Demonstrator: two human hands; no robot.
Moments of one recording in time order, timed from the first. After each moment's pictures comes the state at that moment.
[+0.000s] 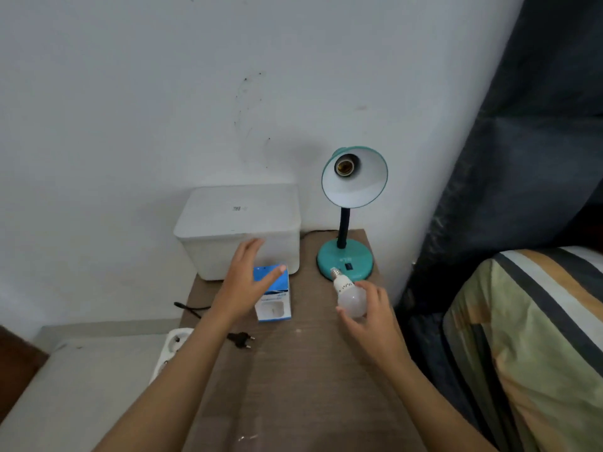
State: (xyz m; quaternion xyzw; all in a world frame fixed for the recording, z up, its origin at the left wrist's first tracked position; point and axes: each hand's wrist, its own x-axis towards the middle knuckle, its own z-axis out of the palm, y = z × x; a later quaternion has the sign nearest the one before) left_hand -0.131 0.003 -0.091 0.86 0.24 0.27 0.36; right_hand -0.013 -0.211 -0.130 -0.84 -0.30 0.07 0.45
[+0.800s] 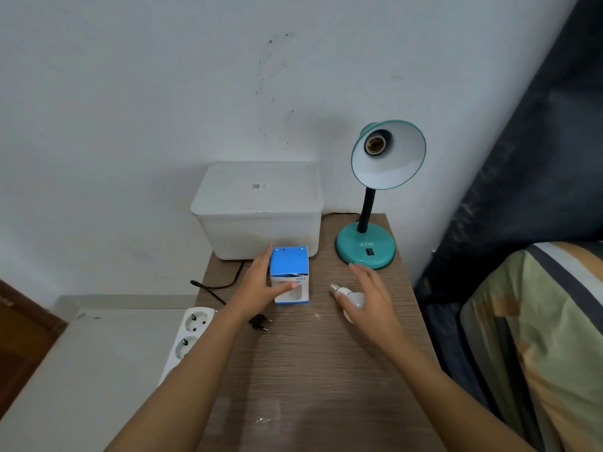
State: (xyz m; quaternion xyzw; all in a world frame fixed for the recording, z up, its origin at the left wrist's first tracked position) left_hand -0.146 0.017 -0.141 0.83 0.30 0.14 0.44; right_hand -0.019 -0.173 -0.147 -0.83 -0.37 0.11 0.40
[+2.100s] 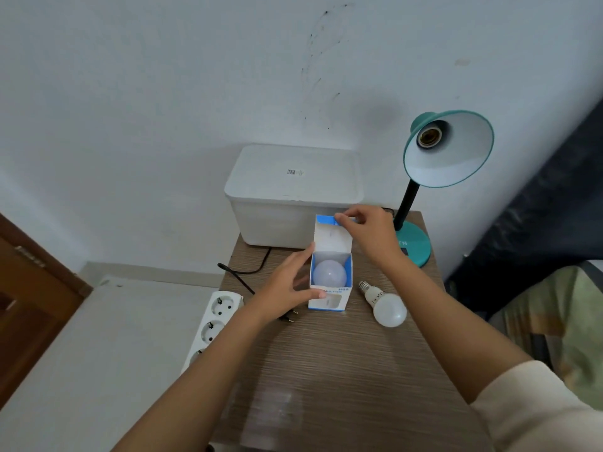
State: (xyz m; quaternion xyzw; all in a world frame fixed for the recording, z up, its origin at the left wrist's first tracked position) left_hand -0.165 0.013 -0.144 0.79 0.22 0.12 0.56; right_hand 0.010 -0.061 -0.081 -0.80 -0.39 0.09 0.46
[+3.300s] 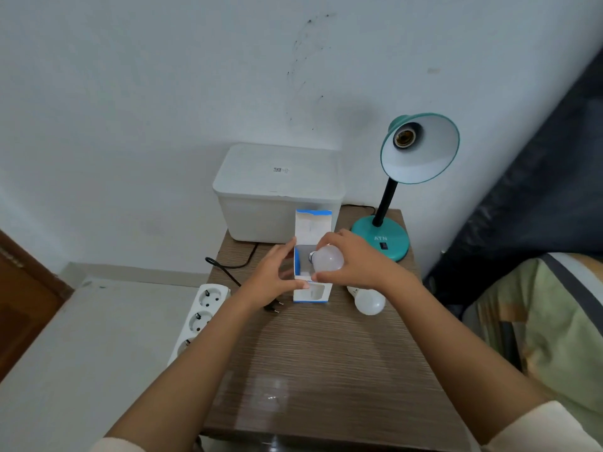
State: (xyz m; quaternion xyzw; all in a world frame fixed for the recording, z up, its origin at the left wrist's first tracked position) left_hand -0.164 0.010 -0.142 0.78 0.25 0.12 0.55; right_hand -0.022 -0.117 -0.065 -0.80 -0.53 0.22 0.19
